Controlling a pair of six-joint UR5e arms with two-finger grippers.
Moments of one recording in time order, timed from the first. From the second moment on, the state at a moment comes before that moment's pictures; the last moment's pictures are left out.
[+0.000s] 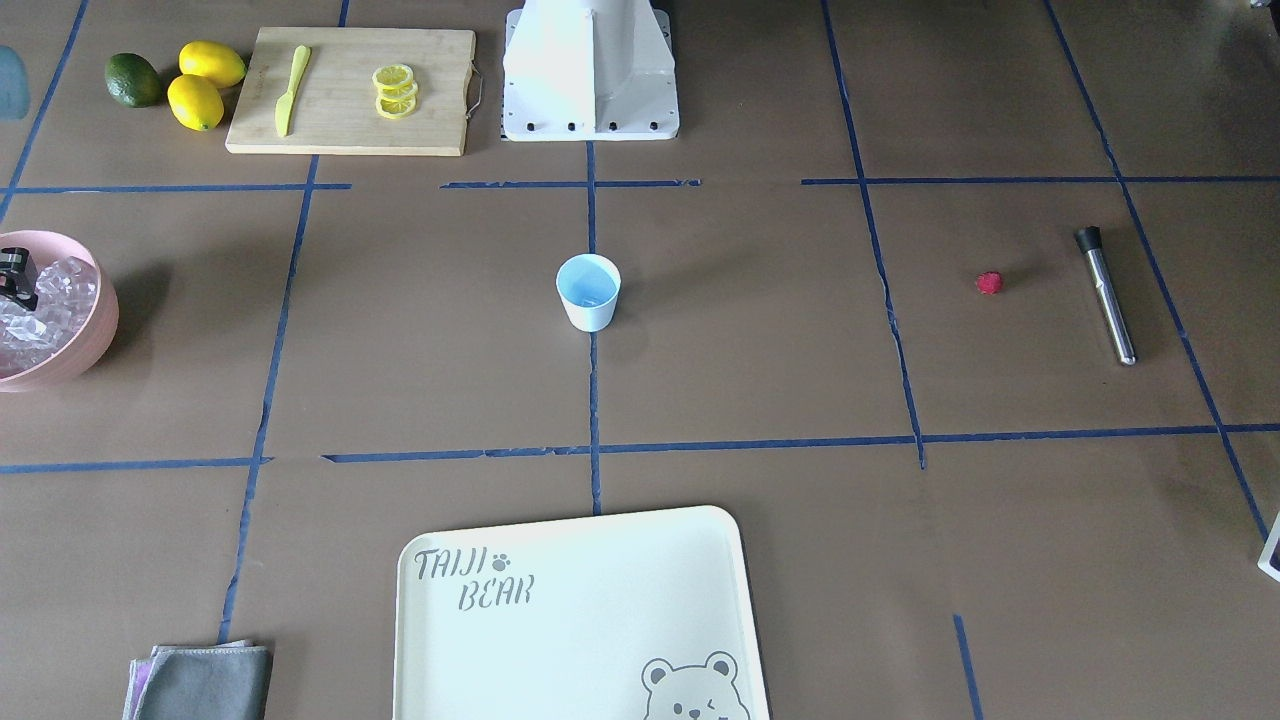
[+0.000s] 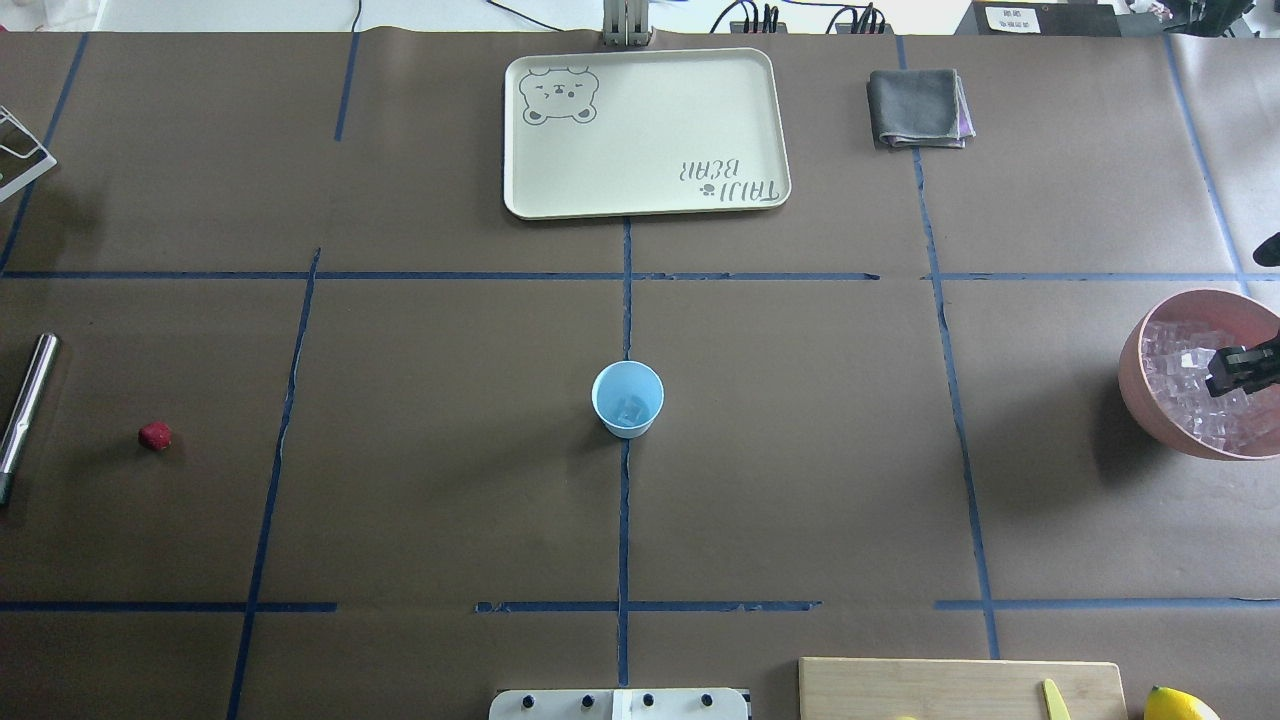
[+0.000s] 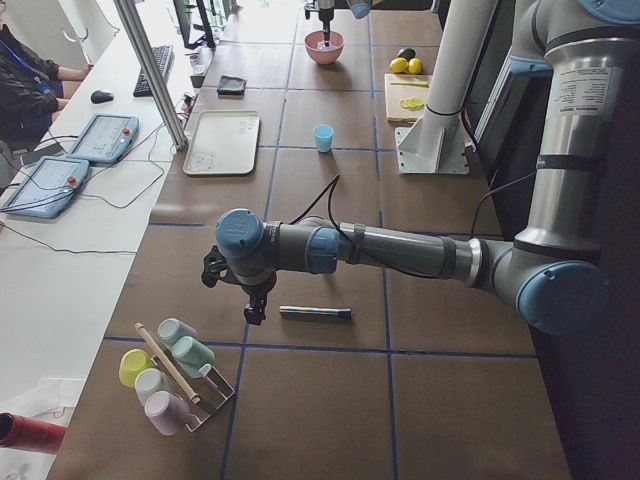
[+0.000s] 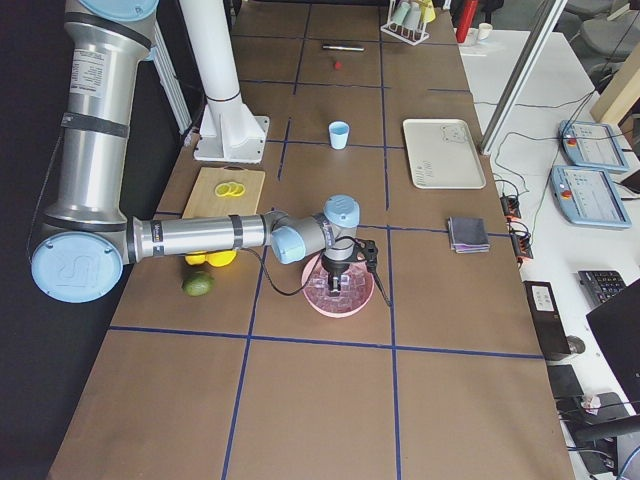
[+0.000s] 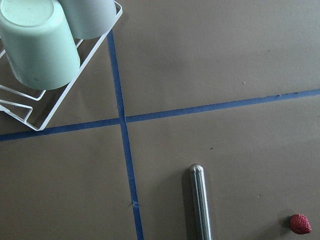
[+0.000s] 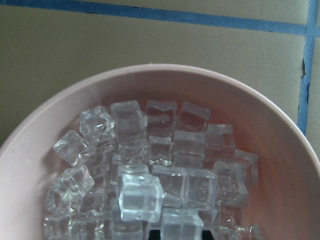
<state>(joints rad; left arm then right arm) -1.55 -1.63 -1.64 -1.50 -2.47 0.09 1.10 -1.74 1.78 -1.27 2.17 0.52</state>
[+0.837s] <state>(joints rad) -1.55 -1.62 -1.67 -1.49 -2.47 0.09 1.14 -1.84 2.00 -1.35 2.18 0.52</state>
